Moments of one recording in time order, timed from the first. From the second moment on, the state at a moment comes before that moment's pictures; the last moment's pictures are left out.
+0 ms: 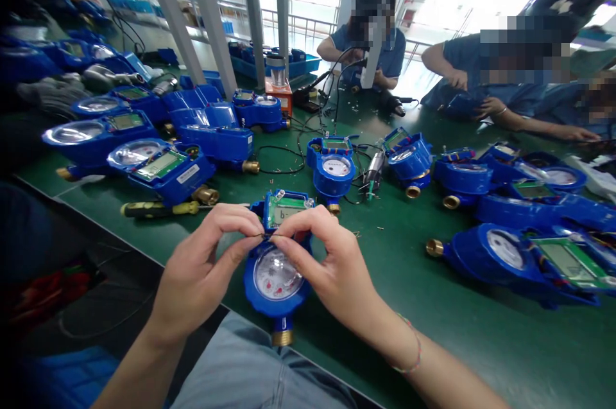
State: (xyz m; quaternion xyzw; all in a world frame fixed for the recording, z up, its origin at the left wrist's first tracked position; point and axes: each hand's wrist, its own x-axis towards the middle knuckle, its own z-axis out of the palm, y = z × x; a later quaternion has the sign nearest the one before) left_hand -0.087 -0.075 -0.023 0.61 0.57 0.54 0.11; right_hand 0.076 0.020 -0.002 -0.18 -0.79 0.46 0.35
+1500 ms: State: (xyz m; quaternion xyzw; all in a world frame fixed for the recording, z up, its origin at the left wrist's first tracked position) left_hand -0.082 -0.069 -0.022 0.66 0.56 0.50 -0.04; right_hand 0.076 0.019 0.003 -0.20 -0.82 0.46 0.28
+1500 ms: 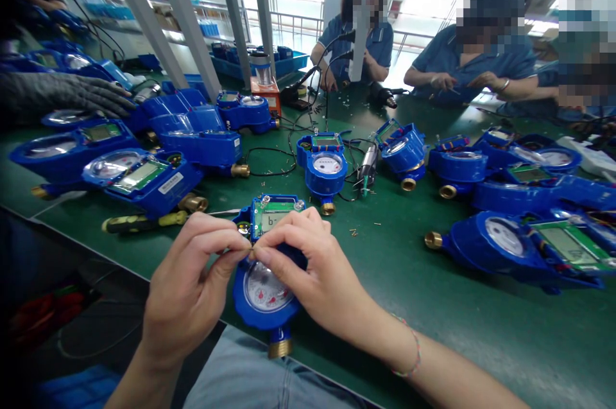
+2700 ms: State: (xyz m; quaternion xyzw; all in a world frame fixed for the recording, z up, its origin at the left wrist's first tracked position) left_hand -0.084 -0.063 -0.026 0.67 0.52 0.53 -0.06; right_hand 0.075 0.019 0.002 -0.21 -0.80 0.49 0.28
